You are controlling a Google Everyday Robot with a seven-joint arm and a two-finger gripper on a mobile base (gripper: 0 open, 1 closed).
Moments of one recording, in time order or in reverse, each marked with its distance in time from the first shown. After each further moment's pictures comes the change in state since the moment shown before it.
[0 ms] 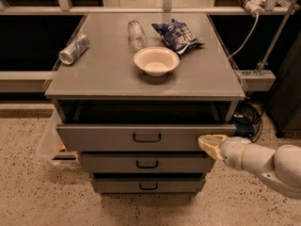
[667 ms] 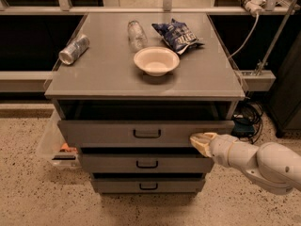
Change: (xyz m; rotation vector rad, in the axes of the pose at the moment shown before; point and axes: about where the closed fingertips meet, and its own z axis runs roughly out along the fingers) arm 0.000 0.000 0.034 0.052 0.027 -0.061
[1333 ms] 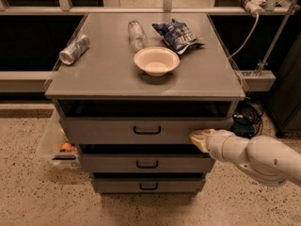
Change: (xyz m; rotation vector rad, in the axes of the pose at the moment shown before) arm 0.001 -0.016 0.014 0.081 0.087 -0.061
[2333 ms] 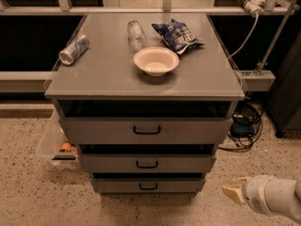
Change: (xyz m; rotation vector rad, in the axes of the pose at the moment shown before) arm 0.107 0.063 -0.150 -0.086 0.376 0.208
